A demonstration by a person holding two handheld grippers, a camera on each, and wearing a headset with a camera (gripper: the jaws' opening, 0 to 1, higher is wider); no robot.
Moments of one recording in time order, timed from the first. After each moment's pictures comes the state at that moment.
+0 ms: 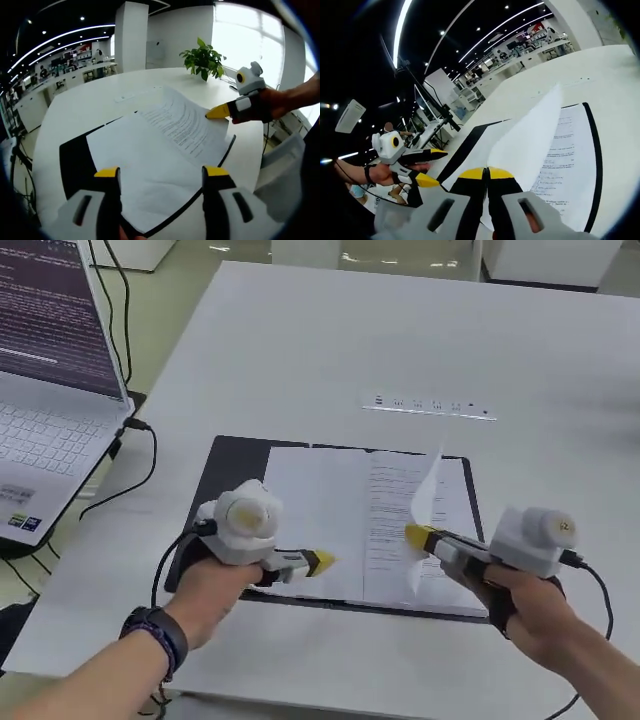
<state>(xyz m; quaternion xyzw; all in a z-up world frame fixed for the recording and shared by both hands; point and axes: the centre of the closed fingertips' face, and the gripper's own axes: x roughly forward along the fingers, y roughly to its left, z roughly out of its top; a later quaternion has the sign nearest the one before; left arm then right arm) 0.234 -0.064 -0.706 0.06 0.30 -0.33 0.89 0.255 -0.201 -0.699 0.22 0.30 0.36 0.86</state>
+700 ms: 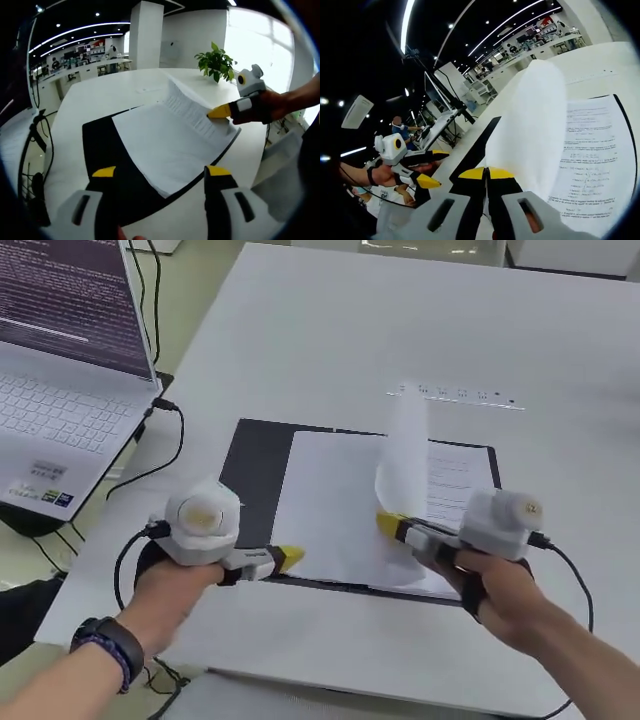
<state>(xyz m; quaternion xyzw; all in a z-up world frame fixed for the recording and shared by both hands) 0.207 0.014 -0.712 0.04 0.31 -0.28 0.91 0.242 -0.121 -0.699 0.21 0.31 0.41 0.83</state>
